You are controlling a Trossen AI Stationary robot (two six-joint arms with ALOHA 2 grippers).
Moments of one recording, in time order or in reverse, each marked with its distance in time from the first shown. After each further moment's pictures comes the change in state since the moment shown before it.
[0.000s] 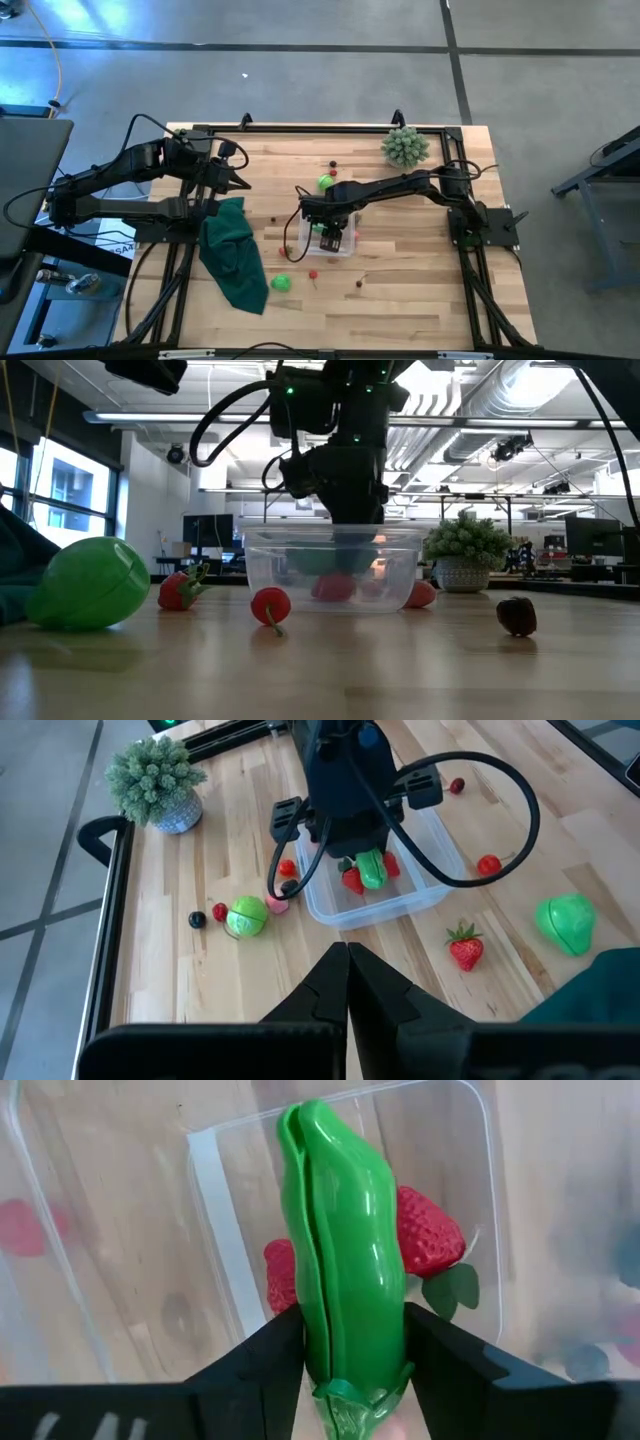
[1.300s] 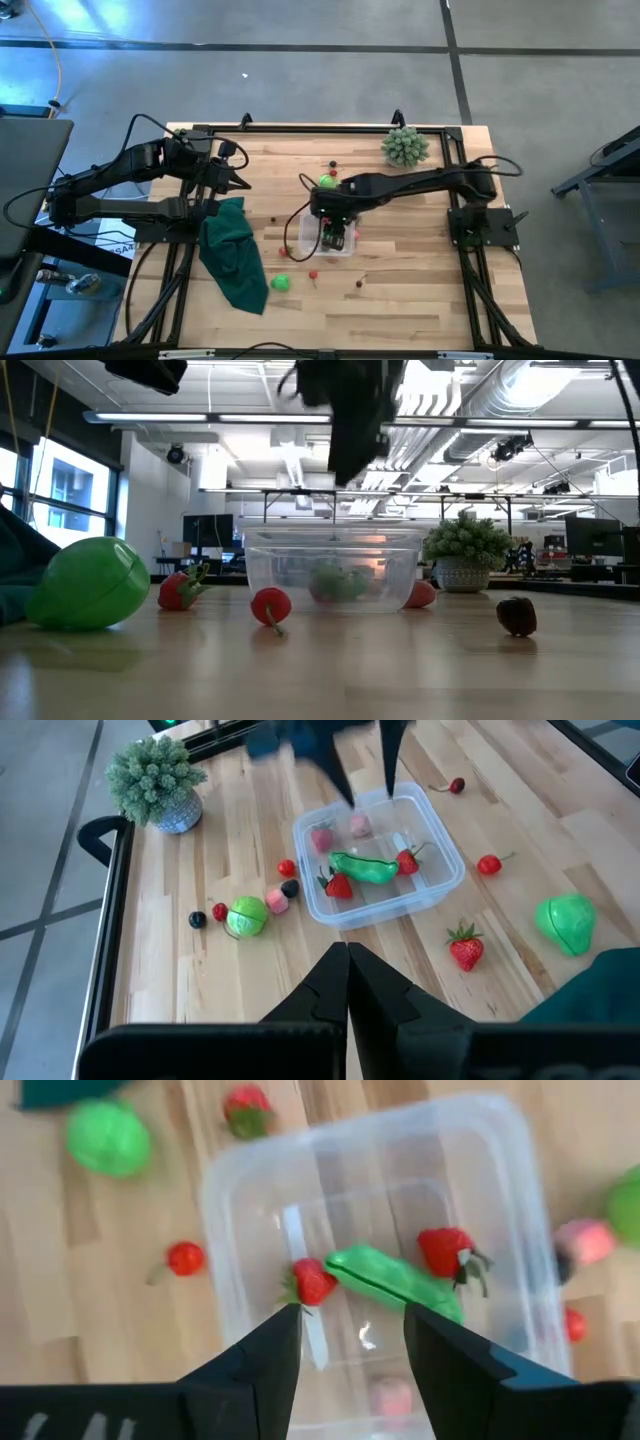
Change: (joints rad) left arm 0.000 0.000 0.000 0.000 0.000 0.000; right arm 0.061 -0.234 0.001 0.008 0.076 0.057
